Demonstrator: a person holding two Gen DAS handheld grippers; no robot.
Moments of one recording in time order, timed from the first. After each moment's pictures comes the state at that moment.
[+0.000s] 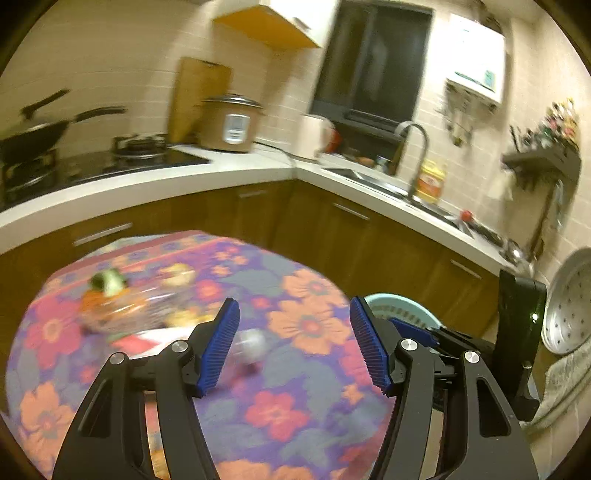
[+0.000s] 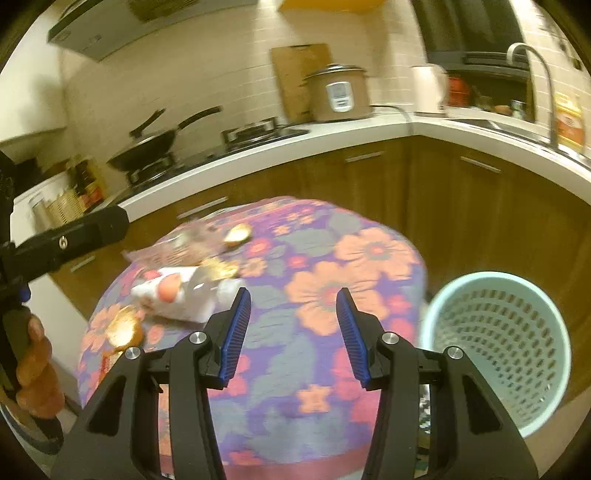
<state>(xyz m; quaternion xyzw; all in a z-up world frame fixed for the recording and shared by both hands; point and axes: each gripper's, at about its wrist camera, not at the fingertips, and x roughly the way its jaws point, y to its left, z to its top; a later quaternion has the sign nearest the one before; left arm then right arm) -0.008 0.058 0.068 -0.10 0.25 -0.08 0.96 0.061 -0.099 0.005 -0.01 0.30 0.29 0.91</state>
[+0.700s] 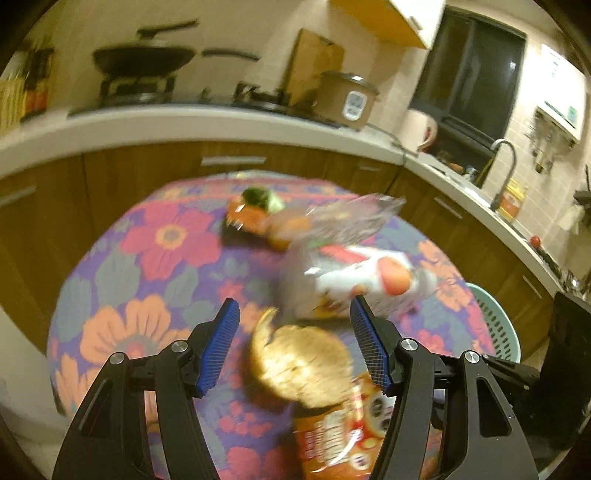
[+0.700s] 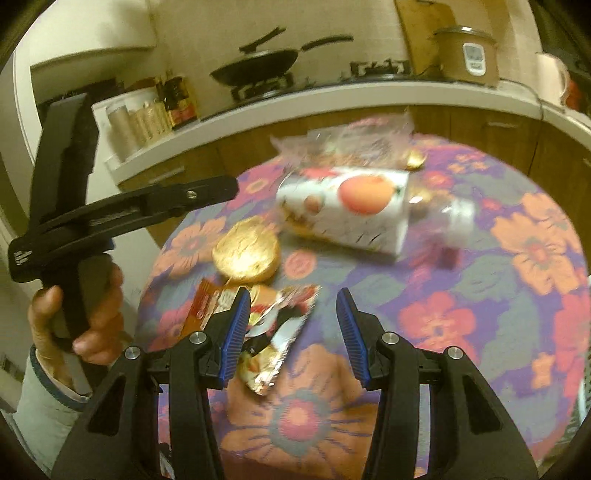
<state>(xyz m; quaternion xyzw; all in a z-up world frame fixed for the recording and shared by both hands) -0.053 0.193 -0.019 -0.17 0.30 0.06 0.94 -0.001 0.039 -0.062 -0.08 0.36 0.44 0.82</state>
